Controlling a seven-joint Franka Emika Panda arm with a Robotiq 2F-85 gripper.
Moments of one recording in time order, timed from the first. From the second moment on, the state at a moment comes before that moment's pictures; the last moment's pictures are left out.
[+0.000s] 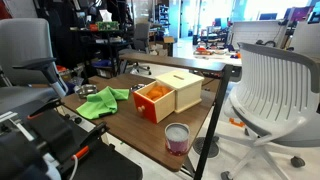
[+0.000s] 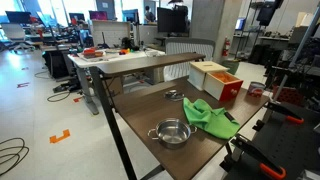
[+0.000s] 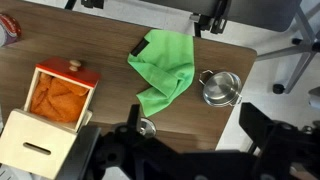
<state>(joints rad) 0.10 -0.41 -0.05 -2.62 0.07 2.30 -0.25</state>
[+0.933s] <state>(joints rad) 0.03 -0.22 -0.05 -2.73 0.04 2.55 -0.20</state>
